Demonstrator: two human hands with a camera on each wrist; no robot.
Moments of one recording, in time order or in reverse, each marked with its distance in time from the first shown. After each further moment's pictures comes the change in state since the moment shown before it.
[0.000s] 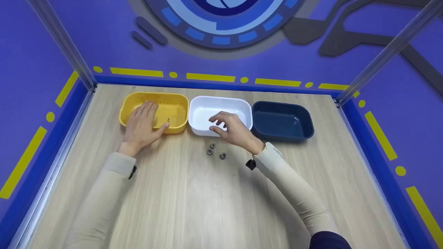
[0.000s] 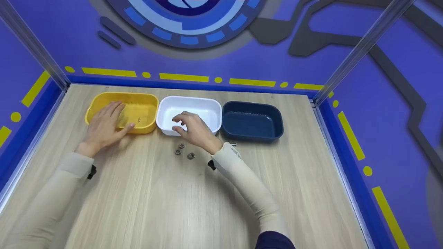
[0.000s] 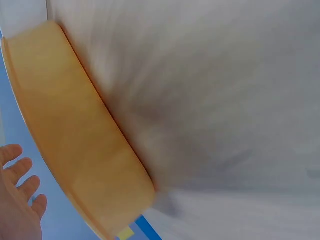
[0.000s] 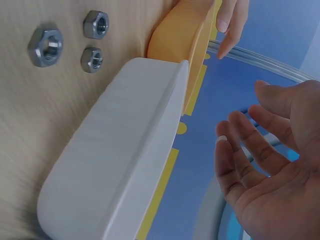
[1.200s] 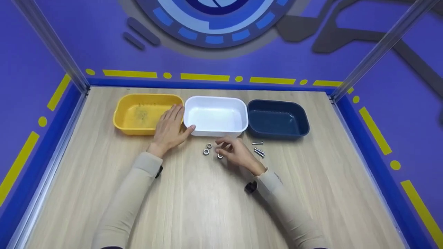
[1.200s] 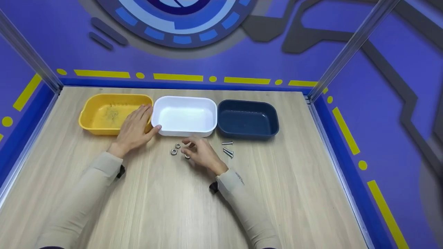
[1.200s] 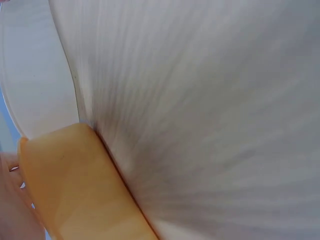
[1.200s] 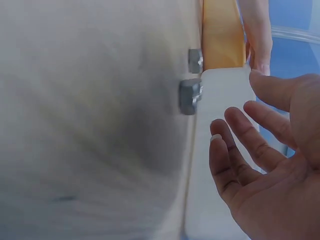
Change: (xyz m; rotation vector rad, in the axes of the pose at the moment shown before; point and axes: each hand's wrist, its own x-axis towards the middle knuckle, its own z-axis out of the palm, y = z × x) left_hand 0.034 0.072 0.055 -0.129 -0.066 0.081; right_hand -0.075 0.043 0.054 0.189 0.046 0.194
